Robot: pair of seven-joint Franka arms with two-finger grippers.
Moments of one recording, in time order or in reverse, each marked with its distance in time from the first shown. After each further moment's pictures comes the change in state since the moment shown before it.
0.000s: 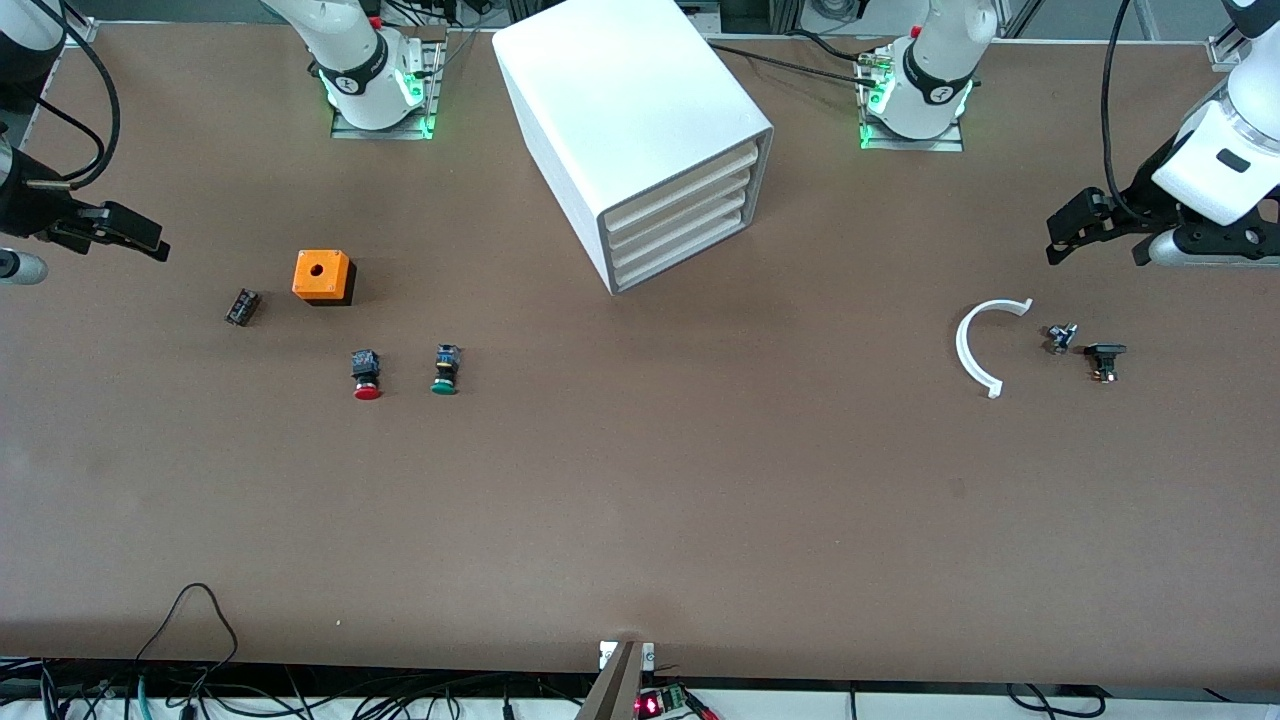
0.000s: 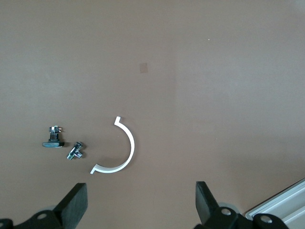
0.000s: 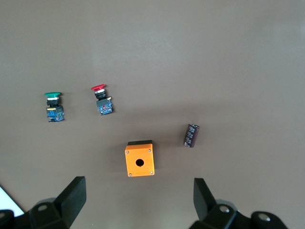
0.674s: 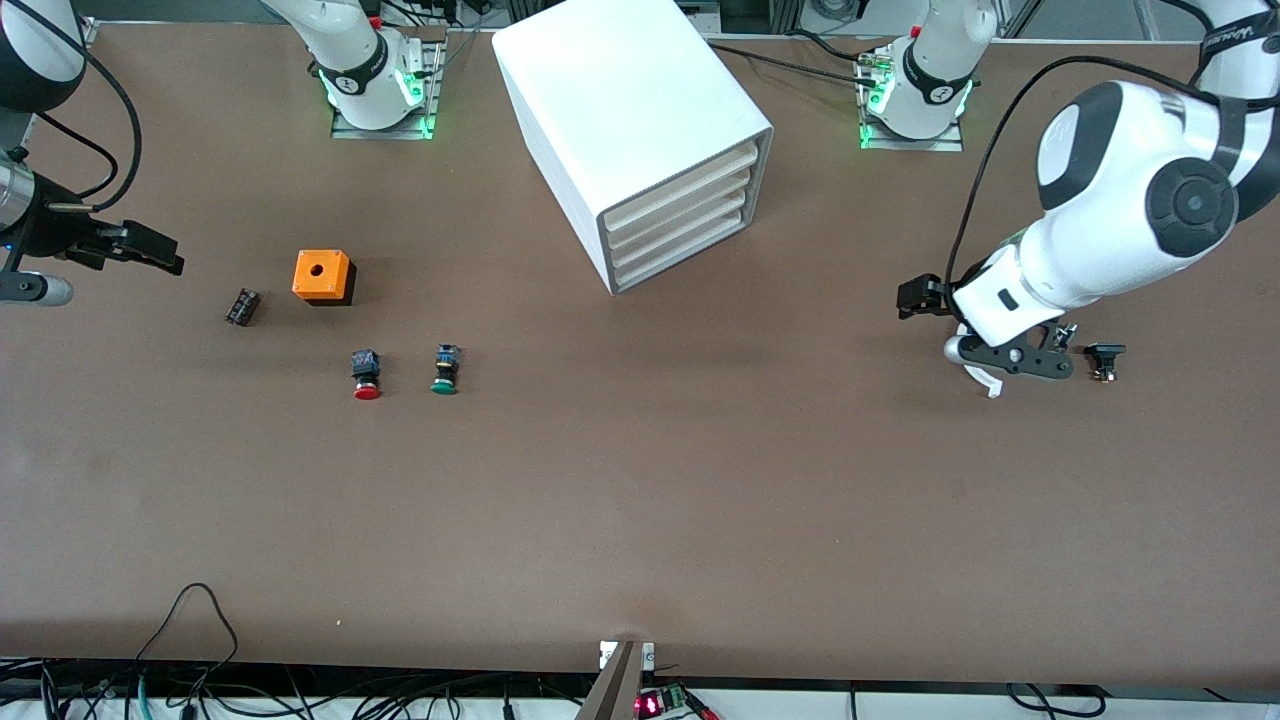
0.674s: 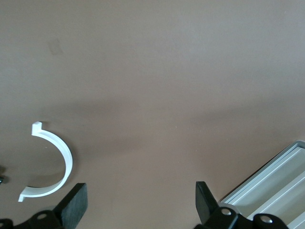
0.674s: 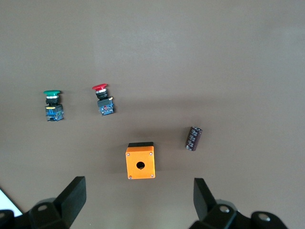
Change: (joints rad) left arm -0.019 0.270 -0.140 0.037 -0.076 0.066 0.022; right arm 0.012 0.057 0.007 0.038 0.000 -0.006 -0.017
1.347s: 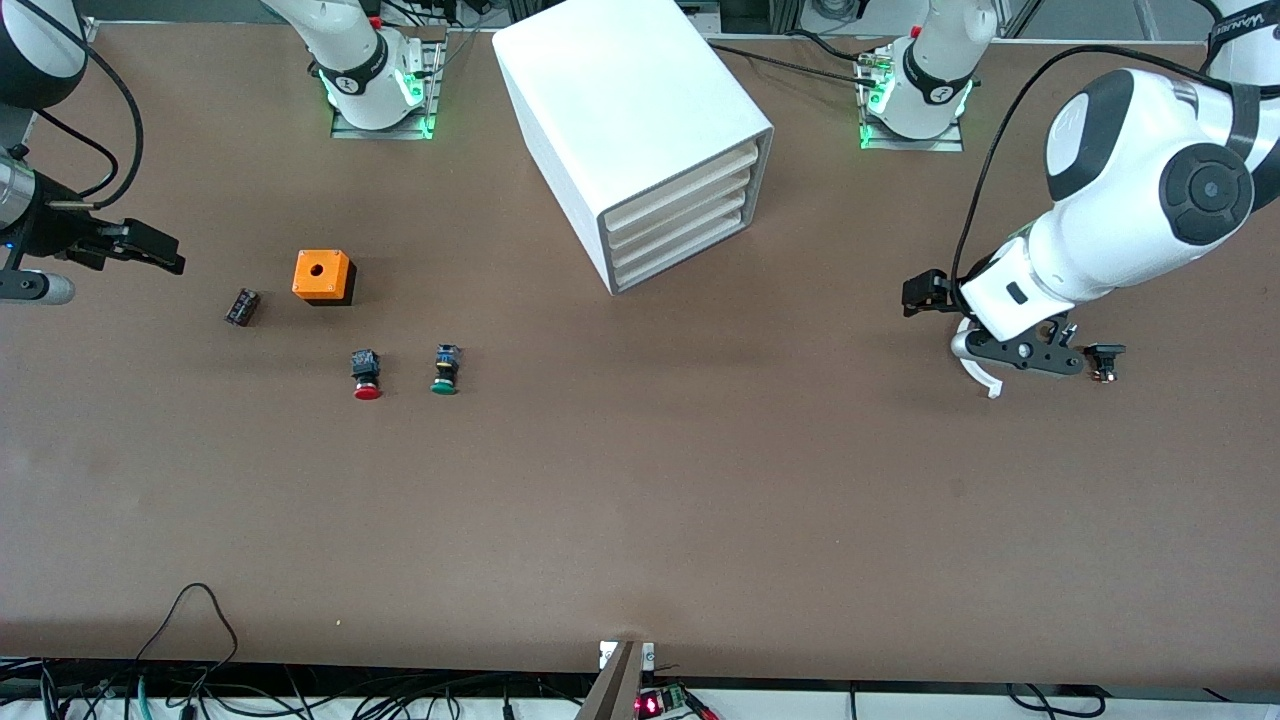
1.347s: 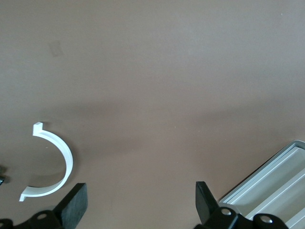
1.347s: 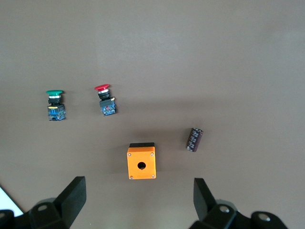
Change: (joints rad) left arm -0.005 0.012 -0.005 -0.004 -0.010 0.001 0.000; right arm 0.001 0.000 0.005 0.006 0.000 -0.003 -0.002
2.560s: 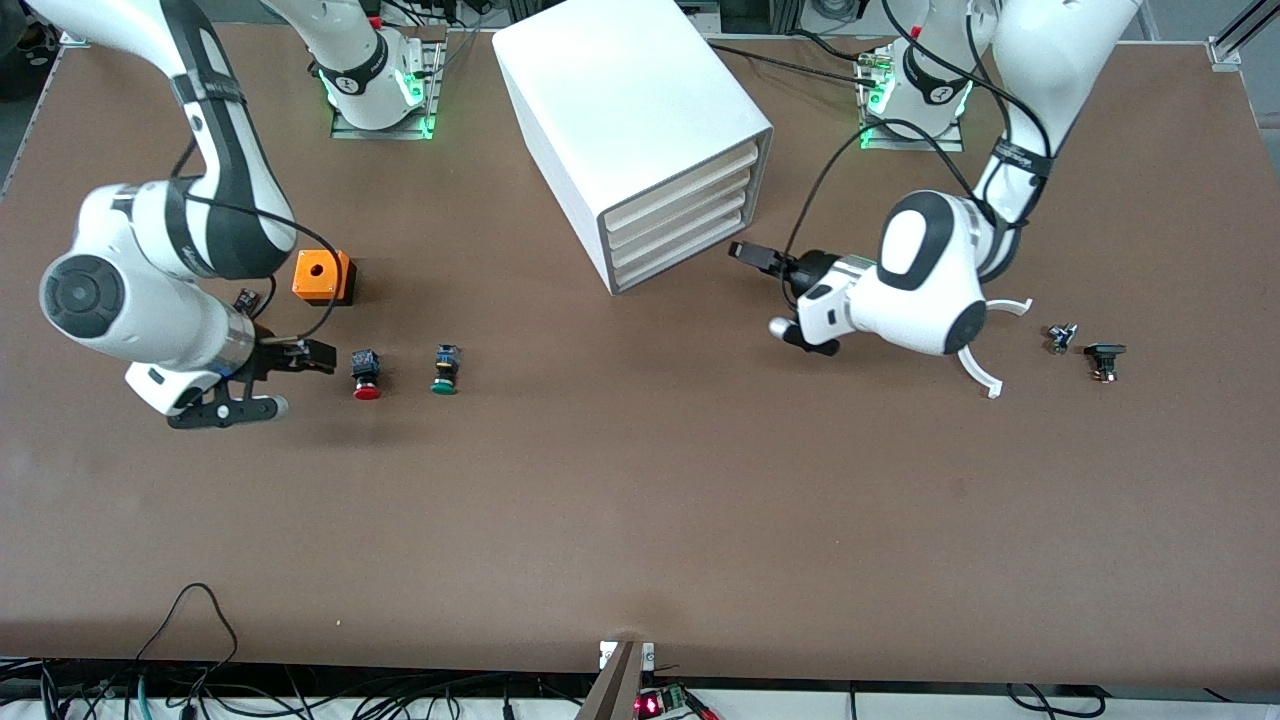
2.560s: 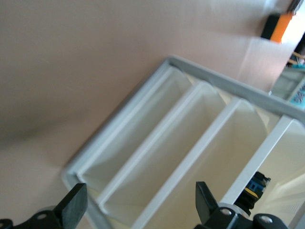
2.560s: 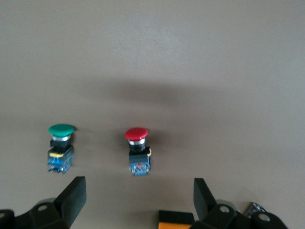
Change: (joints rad) left arm -0.125 0.227 -0.077 -0.235 -0.686 0.034 0.240; right arm 0.028 0.372 0.147 -0.005 0.001 0.353 0.036
